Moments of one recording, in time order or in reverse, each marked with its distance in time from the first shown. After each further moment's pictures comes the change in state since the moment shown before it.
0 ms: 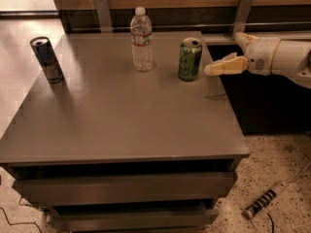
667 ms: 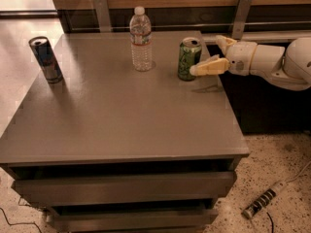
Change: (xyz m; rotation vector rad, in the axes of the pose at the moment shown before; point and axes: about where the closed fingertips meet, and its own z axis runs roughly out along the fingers) arm 0.011 0.001 0.052 -0.096 -0.078 0.013
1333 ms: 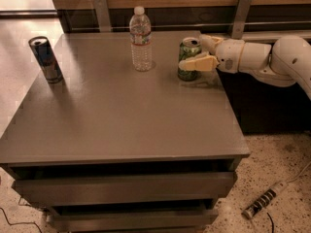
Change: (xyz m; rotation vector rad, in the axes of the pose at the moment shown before) arm -0.006 0.006 0.026 -0.050 -0.032 -0.016
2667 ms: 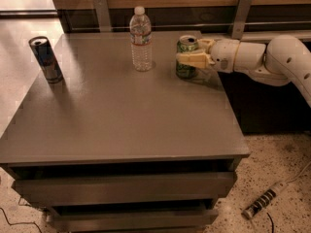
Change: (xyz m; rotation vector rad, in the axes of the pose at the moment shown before) arm -0.002 0.007 0.013 -0.023 -0.005 -0.002
